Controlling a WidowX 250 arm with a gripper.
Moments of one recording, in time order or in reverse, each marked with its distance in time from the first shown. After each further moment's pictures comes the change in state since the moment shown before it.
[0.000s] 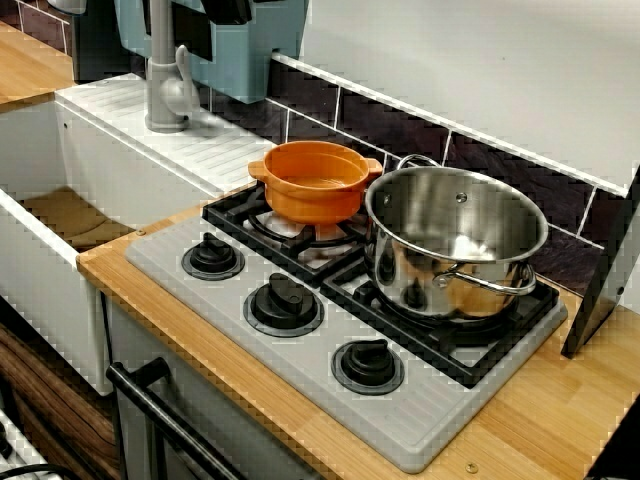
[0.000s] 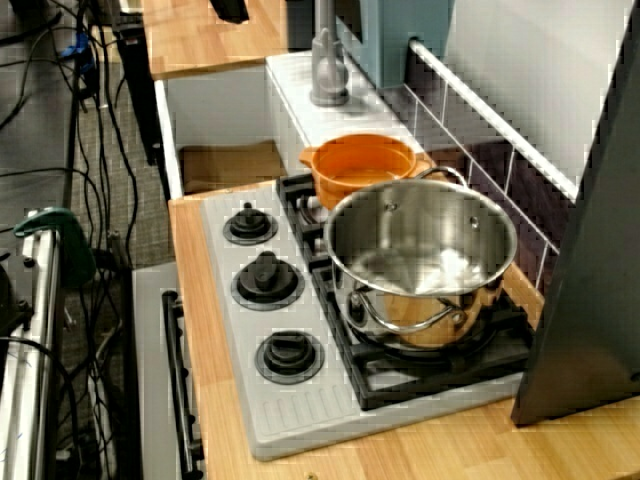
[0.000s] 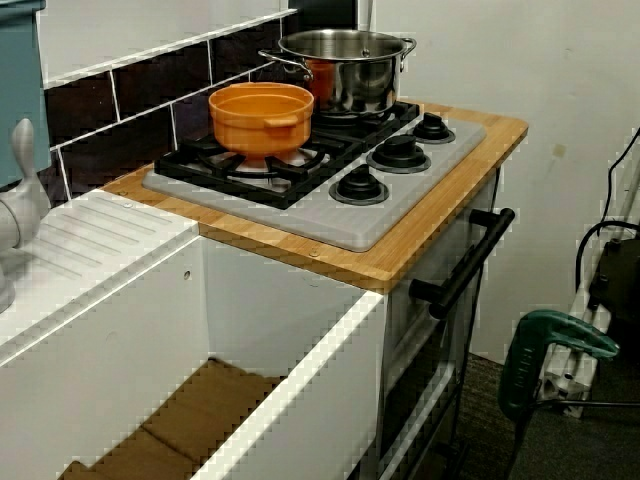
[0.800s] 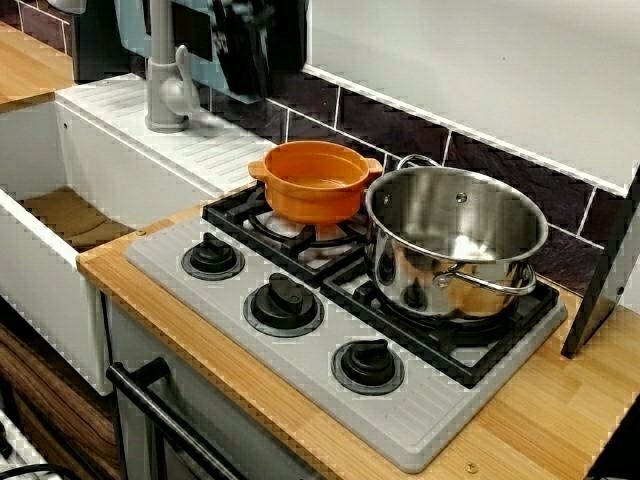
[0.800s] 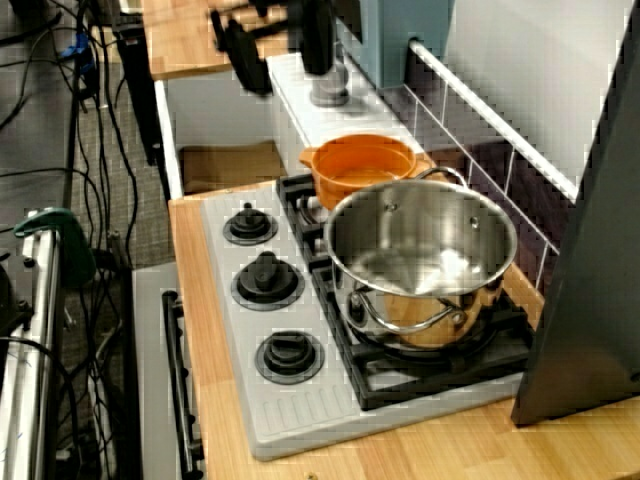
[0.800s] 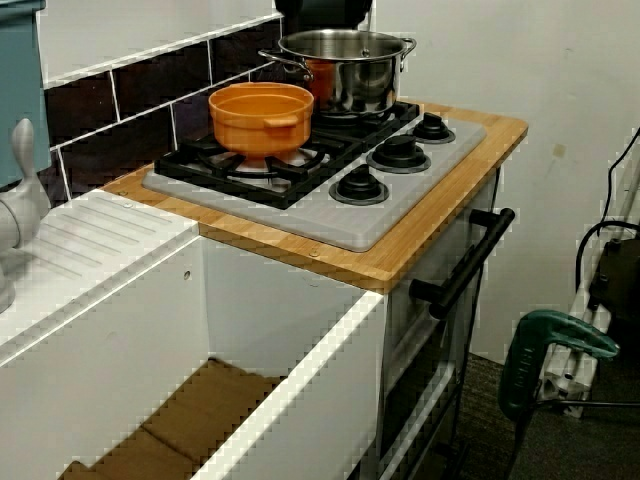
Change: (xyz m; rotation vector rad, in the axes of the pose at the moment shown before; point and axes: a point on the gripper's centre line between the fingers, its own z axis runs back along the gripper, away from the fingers) arm 0.001 -0.001 -0.063 -0.068 0.037 0.022
